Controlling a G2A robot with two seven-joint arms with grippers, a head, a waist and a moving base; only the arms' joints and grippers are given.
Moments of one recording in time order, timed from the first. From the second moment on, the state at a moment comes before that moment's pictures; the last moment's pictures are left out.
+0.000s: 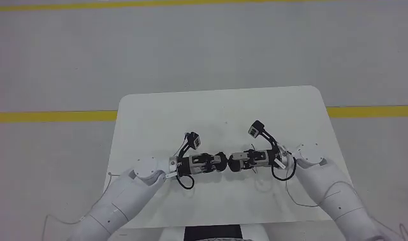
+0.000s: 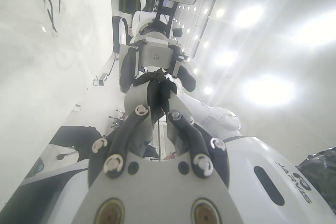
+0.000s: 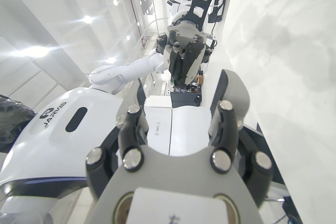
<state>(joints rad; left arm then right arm) 1.29 -1.12 -0.85 -1.41 -0.63 -0.26 -0.91 -1.27 -1.07 1.08 -1.28 0.57 -0.32 1.35</state>
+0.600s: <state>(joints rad) 1.34 -1.10 -0.93 -1.56 -0.31 -0.34 -0.82 -1.30 -1.04 1.18 -1.28 0.57 -0.31 1.29</state>
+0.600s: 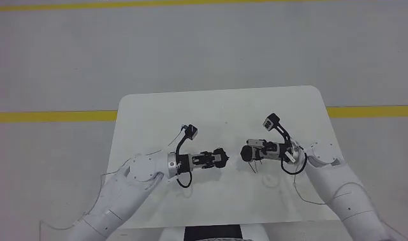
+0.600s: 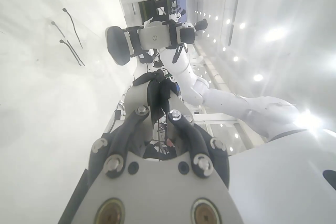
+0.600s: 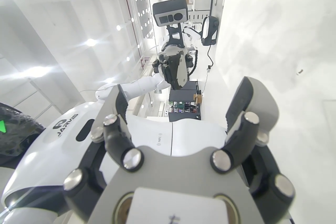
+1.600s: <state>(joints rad) 1.40 -1.07 -0.93 -1.76 0.19 -0.34 -0.48 -1.30 -1.04 1.18 -1.28 0.57 -0.31 1.29</state>
